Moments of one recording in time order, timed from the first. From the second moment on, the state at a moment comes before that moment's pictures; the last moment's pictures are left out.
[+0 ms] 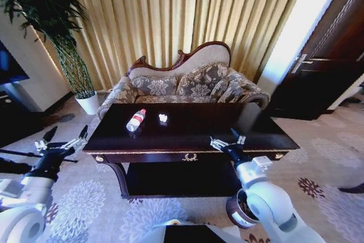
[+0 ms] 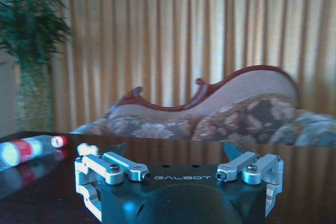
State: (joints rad) left arm 1.83 -1.21 -1.22 -2.46 -0.69 0.17 0.05; right arm -1.50 1.03 0.44 2.39 0.50 -0.33 0.26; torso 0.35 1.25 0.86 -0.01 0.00
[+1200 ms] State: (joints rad) left arm 1.83 -1.29 -1.23 -2.50 -0.65 0.20 0.04; right arm -0.58 0.90 -0.20 1.94 0.93 -0.47 0.33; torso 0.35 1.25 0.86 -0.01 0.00
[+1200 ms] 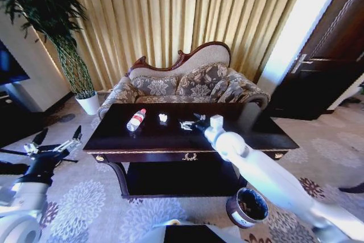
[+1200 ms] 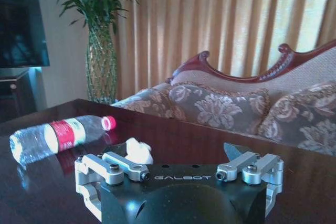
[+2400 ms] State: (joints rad) left arm 1.84 -1.28 -1.23 -2.50 -0.65 0.20 0.03; right arm -0.41 1.25 -0.37 1.56 0.87 -0.50 0.37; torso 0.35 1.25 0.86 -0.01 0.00
